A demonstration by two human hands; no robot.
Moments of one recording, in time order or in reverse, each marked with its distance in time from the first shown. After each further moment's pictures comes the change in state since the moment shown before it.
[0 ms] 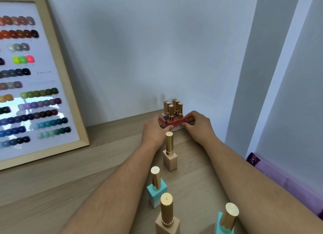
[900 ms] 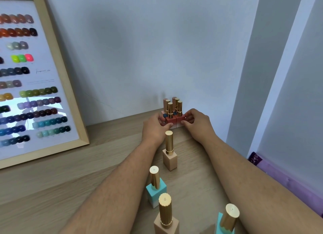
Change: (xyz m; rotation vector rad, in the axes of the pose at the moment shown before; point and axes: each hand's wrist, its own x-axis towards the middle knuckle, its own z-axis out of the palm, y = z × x) left_hand 0.008 -0.003 0.004 0.044 0.037 -0.031; right_hand 0.010 0.007 0.007 -0.040 0.003 -0.024
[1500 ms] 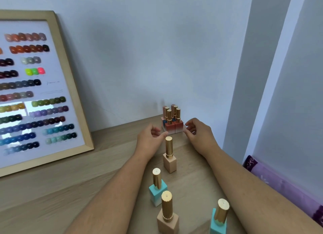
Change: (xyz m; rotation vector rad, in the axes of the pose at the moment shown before) left_hand -0.028 -0.002 -0.030 -0.141 -0.077 -0.078; right_hand -0.035 -0.010 -0.019 0.012 0.006 -0.062
